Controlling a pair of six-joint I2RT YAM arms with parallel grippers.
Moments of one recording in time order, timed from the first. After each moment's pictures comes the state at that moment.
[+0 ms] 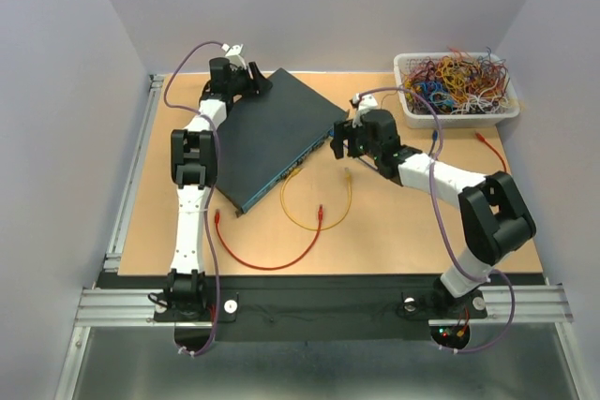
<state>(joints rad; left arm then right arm) -0.07 2.72 2.30 0.09 0.55 -0.35 0.49 1.65 1.04 0.20 -0.02 0.16</state>
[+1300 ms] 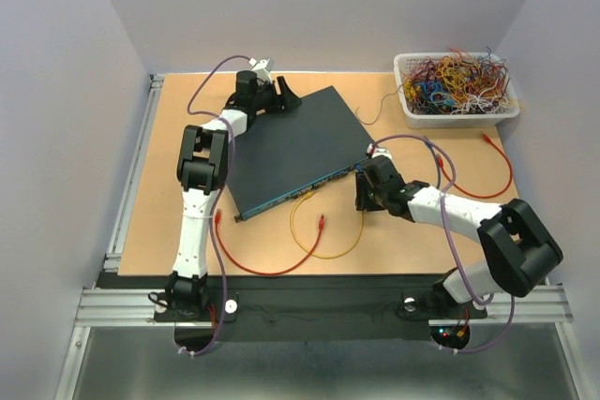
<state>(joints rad) -0.22 2.53 1.92 0.25 0.54 -0.47 0.61 1.42 0.70 -0.15 0.20 0.48</state>
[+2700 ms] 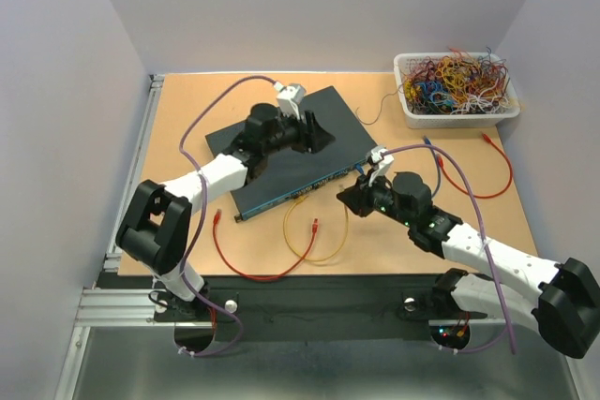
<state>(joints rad) -0.51 1.60 1.06 0.36 0.41 -0.49 0.72 1.00 0.49 0.23 -0.14 0.32</state>
